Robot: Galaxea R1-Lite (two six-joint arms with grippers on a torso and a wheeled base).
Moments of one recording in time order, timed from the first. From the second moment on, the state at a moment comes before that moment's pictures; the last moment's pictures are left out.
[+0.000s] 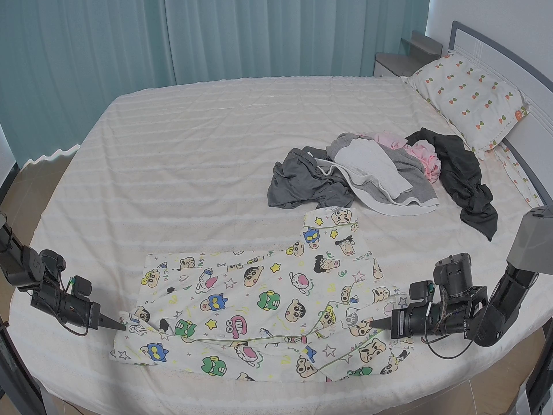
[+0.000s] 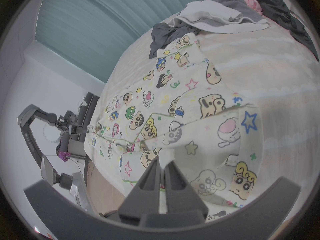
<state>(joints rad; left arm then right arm) 0.42 2.06 -0.80 0.21 -0.75 0.50 0.35 2.07 -0.40 -0.93 0.39 0.35</state>
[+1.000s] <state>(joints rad) 0.42 2.06 -0.81 0.15 -0.75 0.47 0.28 2.19 -0.39 -1.17 0.35 0.39</state>
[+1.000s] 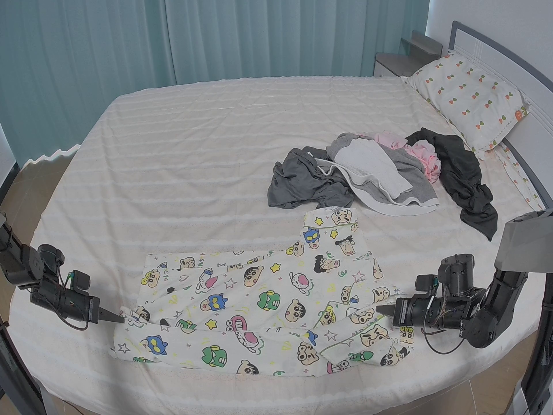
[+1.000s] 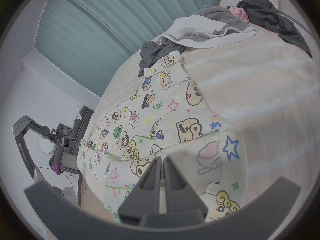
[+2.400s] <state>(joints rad) 0.45 1.51 -0.98 0.07 -0.52 -0.36 0.27 1.80 -0.15 -1.21 0.31 0.39</state>
